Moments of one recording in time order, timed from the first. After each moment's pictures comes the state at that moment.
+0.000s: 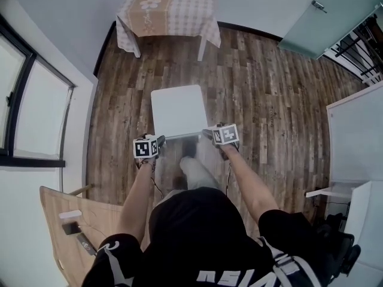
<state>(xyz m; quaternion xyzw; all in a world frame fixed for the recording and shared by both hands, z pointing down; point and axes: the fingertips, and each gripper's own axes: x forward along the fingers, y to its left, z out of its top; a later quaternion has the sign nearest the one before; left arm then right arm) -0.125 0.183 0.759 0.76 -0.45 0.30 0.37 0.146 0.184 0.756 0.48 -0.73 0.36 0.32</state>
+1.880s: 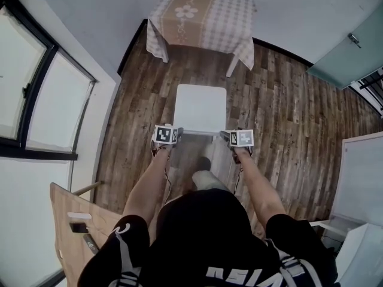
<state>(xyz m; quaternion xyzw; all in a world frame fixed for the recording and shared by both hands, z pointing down) -0.137 -0.004 0.752 0.74 -0.46 0.33 0.37 0.133 0.010 0.753 0.49 -0.72 0.38 0.32</state>
